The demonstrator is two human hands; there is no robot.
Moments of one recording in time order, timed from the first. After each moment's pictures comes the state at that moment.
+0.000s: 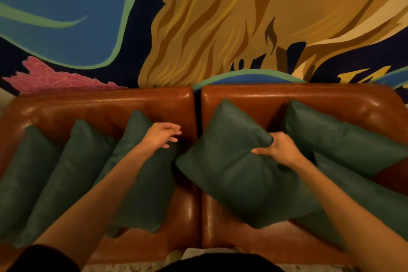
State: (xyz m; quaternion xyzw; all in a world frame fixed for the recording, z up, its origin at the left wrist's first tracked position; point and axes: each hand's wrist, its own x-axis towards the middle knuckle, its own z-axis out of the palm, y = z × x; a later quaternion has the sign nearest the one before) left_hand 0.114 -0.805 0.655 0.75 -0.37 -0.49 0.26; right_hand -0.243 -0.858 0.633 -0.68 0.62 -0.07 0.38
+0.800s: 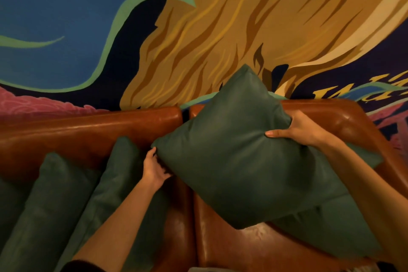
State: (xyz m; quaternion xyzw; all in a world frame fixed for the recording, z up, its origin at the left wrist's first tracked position) left_hand 0.147 -0.838 0.560 0.54 0.03 -0.67 0.50; right_hand -0.222 -0.920 0.752 -0.68 0.56 -0.17 0.44
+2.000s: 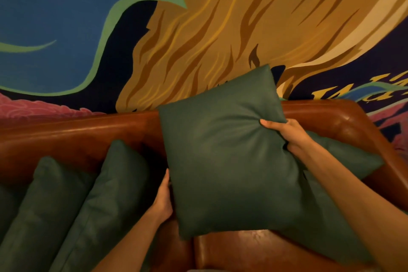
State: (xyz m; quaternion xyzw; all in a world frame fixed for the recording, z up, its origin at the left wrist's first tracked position) left_hand 0.081 -0.787 0.552 0.57 -0.03 -0.70 0.43; right_hand -0.217 -0.932 0.712 -0.37 0.62 -0.37 0.59
